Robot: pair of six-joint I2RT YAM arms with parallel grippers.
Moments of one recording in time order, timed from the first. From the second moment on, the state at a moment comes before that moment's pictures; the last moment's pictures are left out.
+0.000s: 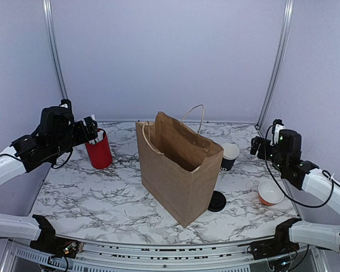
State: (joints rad) left arm -0.61 1.02 0.94 -0.35 -0.51 -0.56; right arm 0.24 0.92 0.60 -0.05 0.28 0.30
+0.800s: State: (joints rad) left arm -0.61 0.95 0.45 0.03 -0.78 -0.50; right arm 0.09 1.34 0.10 1.13 0.46 0.04
